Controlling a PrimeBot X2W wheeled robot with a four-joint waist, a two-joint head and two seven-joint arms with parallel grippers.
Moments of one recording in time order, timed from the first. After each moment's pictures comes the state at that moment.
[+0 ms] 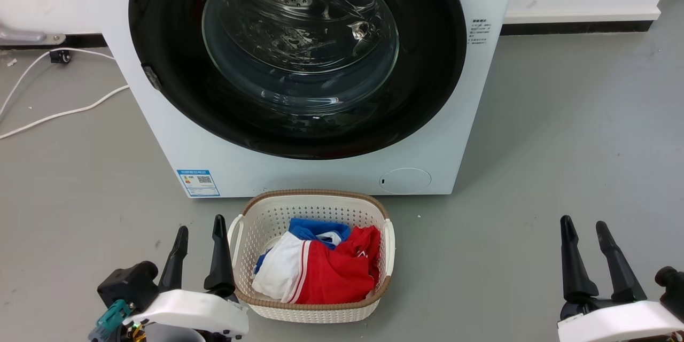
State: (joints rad) left arm 0.01 0.07 -0.08 0.06 -0.50 0.07 -0.15; right arm 0.07 -0.05 -0.07 0.03 0.42 0.13 -0.15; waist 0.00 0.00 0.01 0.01
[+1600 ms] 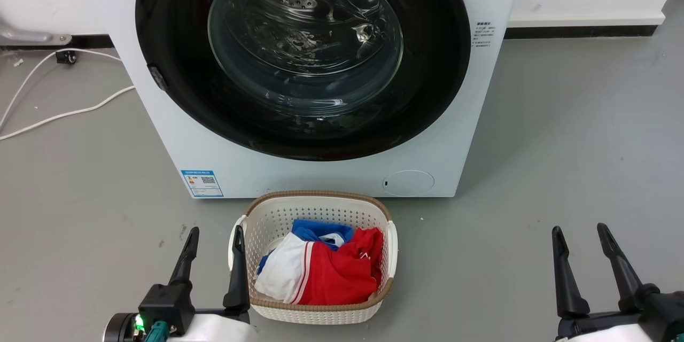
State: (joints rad) left arm 0.06 0.05 -0.09 0.05 -0.15 0.03 -0.25; right arm 0.14 -0.05 -0.06 -0.04 0.10 0.13 -0.25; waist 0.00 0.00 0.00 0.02
